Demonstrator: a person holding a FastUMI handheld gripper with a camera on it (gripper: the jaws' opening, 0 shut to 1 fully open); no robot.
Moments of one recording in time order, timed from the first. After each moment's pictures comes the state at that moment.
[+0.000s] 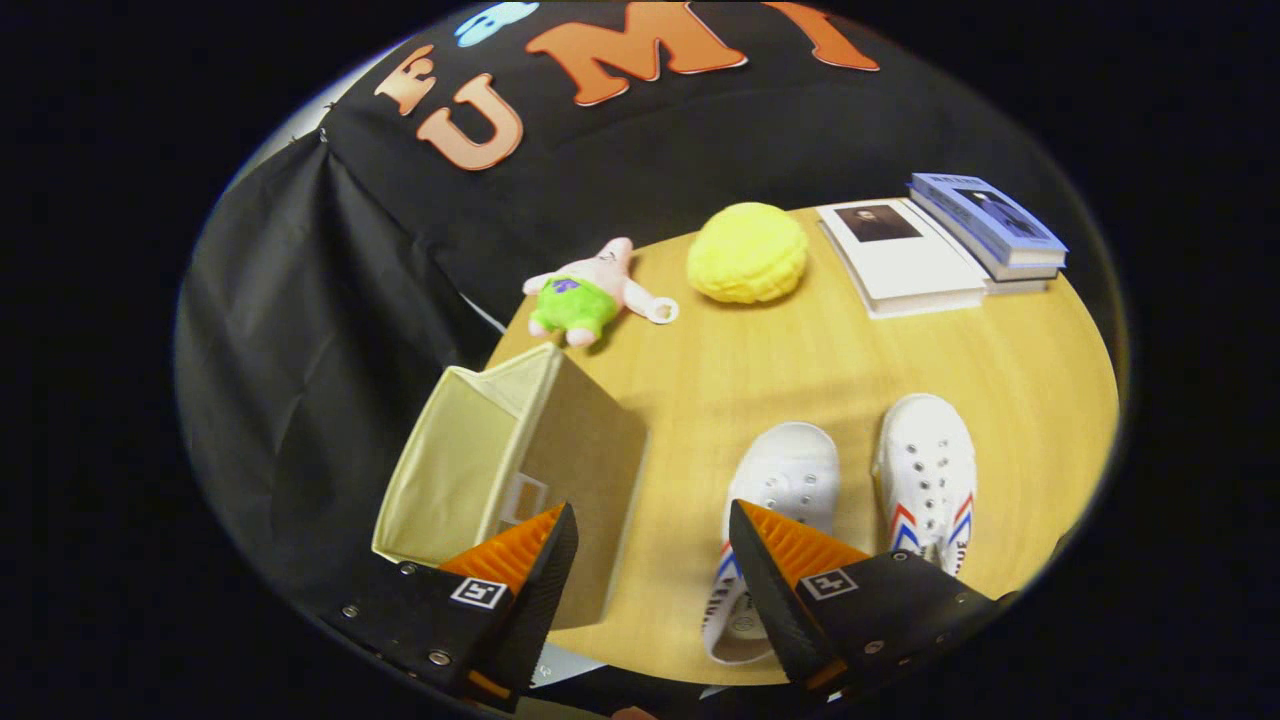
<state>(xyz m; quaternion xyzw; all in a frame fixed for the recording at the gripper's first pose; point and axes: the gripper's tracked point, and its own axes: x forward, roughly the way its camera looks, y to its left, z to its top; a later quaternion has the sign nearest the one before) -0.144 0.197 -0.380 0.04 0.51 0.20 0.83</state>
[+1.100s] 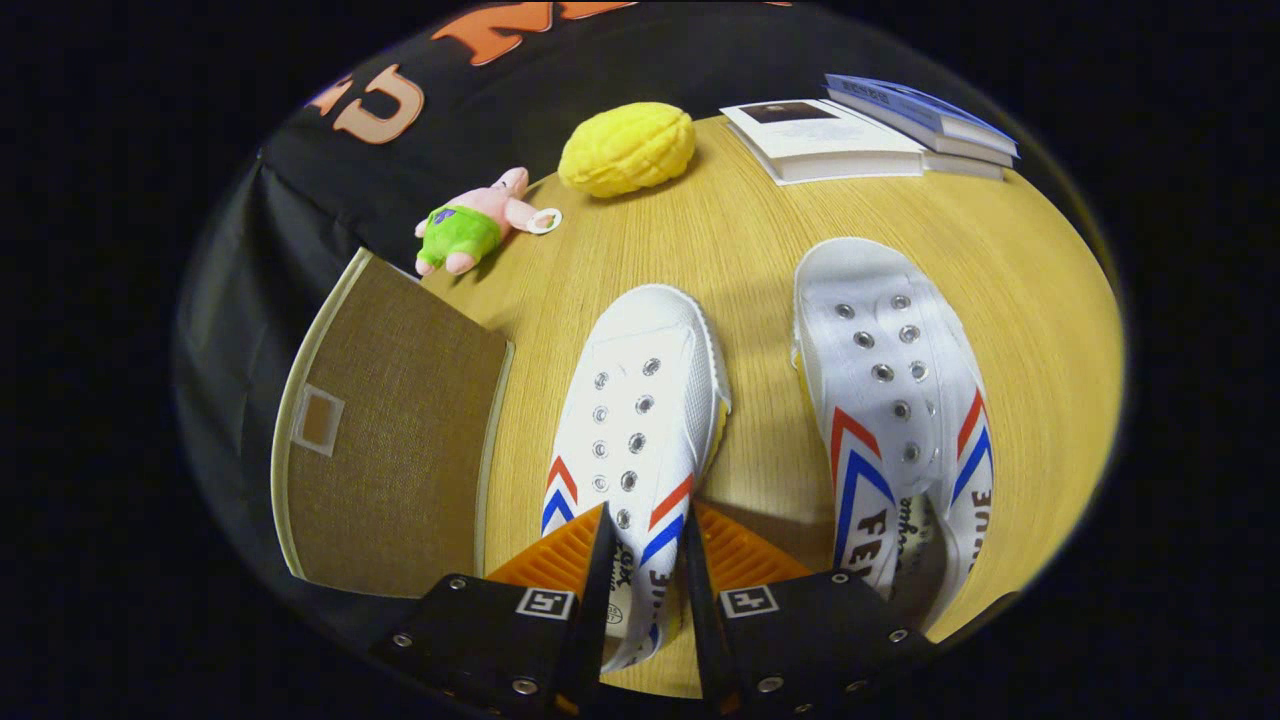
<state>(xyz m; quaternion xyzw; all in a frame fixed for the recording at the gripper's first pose) -0.172 0.129 -0.485 0.06 0.60 0.14 0.79</state>
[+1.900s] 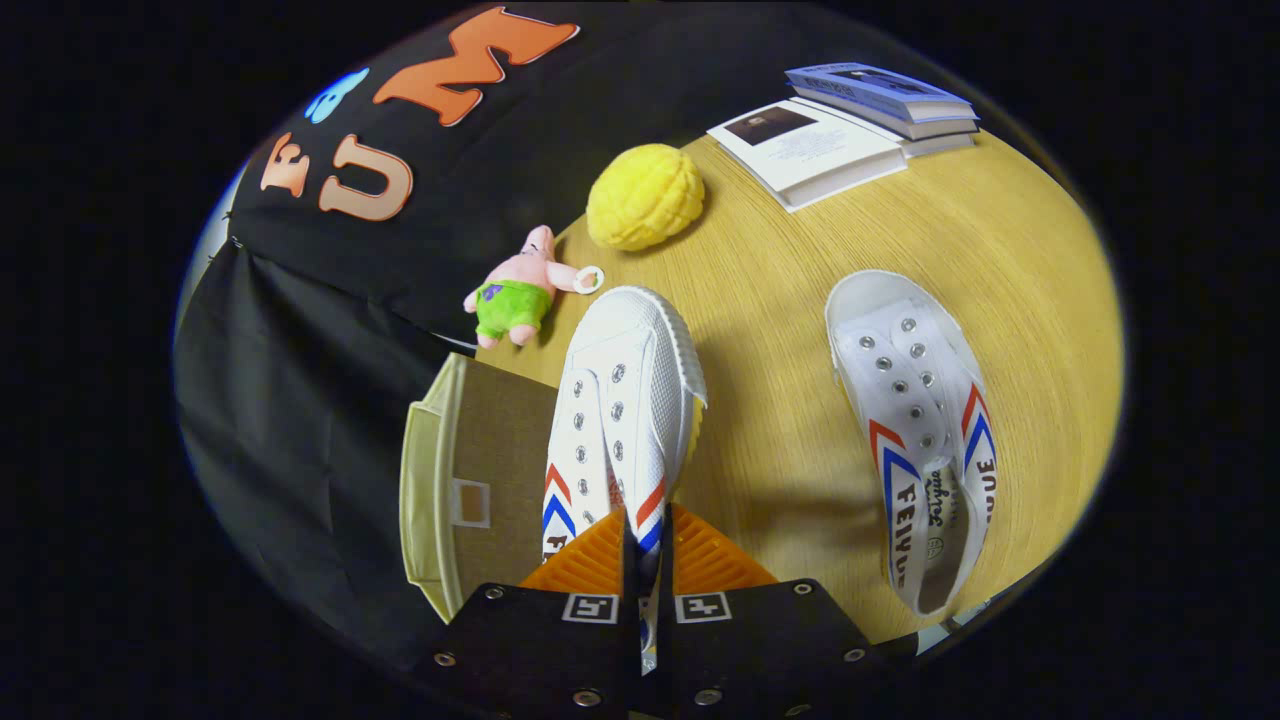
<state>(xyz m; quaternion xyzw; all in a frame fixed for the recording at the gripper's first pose) -0.152 0.177 -0.392 0.19 0.57 0.16 0.78</state>
